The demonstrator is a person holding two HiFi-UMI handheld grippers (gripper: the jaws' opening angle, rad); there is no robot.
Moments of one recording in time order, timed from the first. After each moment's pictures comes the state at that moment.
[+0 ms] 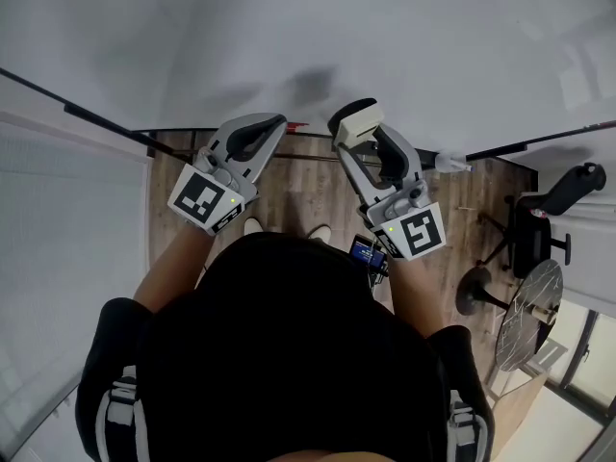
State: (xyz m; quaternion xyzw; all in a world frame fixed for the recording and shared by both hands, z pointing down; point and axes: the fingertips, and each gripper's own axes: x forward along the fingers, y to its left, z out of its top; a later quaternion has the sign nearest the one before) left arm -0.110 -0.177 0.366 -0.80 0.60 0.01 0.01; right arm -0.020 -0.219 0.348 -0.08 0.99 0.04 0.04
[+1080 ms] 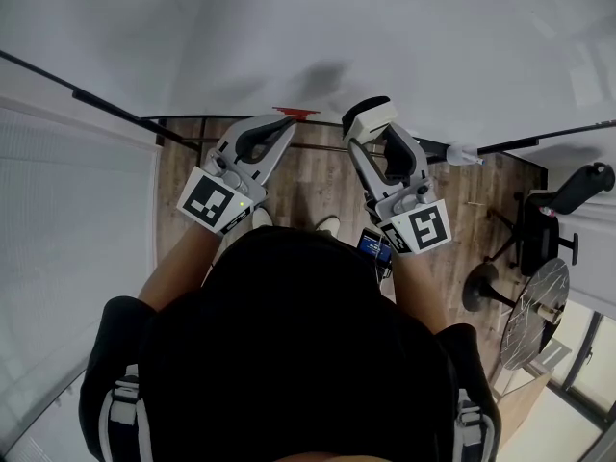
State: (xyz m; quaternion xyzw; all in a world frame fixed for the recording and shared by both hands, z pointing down) left arm -0.098 -0.157 0.374 -0.79 0.61 0.01 0.01; right arm -0.009 -0.215 0.374 -0.10 0.99 0.00 0.04
